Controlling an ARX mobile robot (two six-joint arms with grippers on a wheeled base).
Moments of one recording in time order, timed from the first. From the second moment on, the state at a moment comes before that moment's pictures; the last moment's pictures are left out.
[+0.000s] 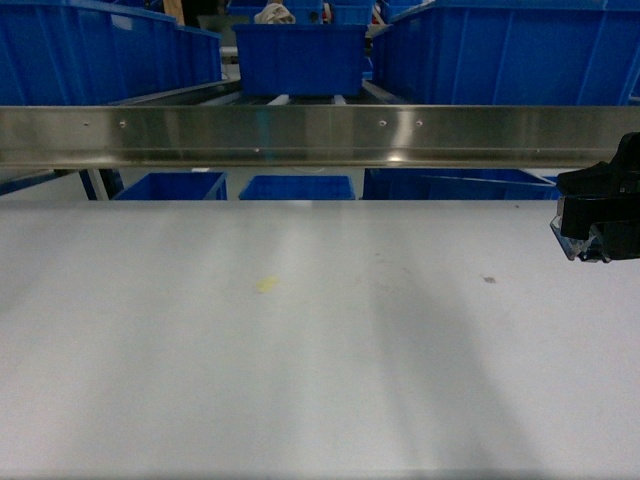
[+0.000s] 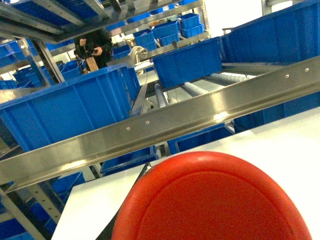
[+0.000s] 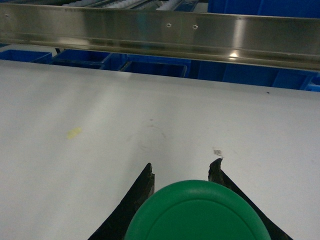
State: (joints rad) left arm 0.32 1.11 0.26 0.90 0.39 0.27; right arm 0.23 1.49 0.57 0.63 -0.02 0.06
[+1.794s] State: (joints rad) left arm 0.32 1.11 0.26 0.90 0.39 0.27; right arm 0.23 1.49 0.57 0.63 -0.02 0.06
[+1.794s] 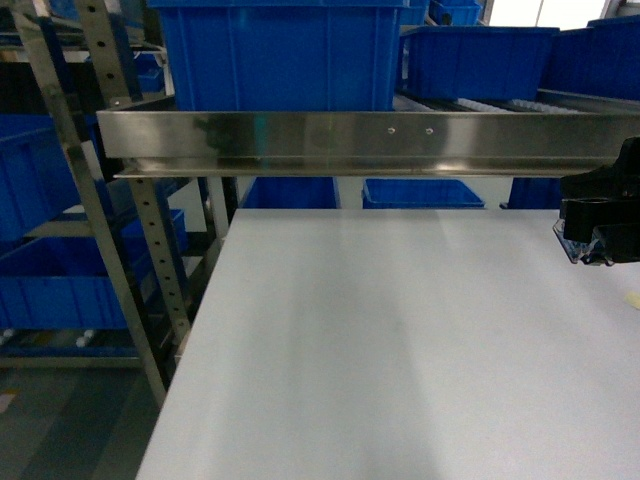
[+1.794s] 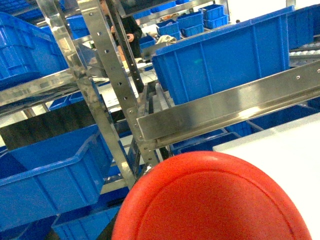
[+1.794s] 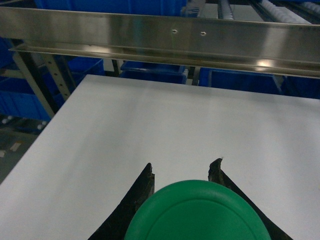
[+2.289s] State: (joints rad) left arm 0.32 1.11 0.26 0.90 0.39 0.27; right arm 0.23 1.49 0.57 0.63 -0.02 0.06
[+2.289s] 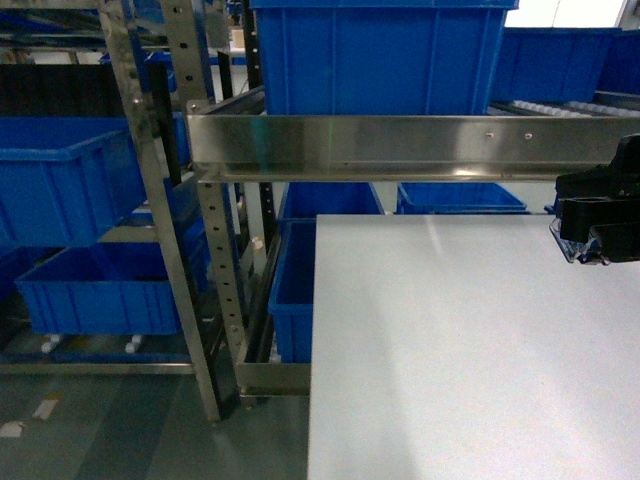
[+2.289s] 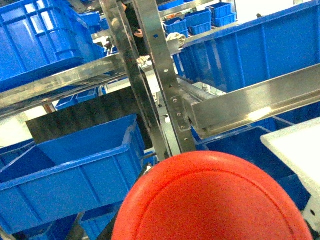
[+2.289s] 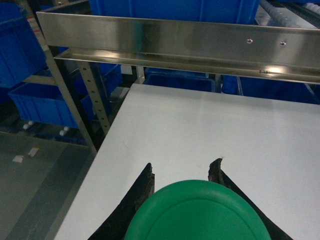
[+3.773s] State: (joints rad) left arm 0.32 1.11 0.26 0.90 0.39 0.27; right arm 0.23 1.49 0.57 0.63 -0.02 0.06
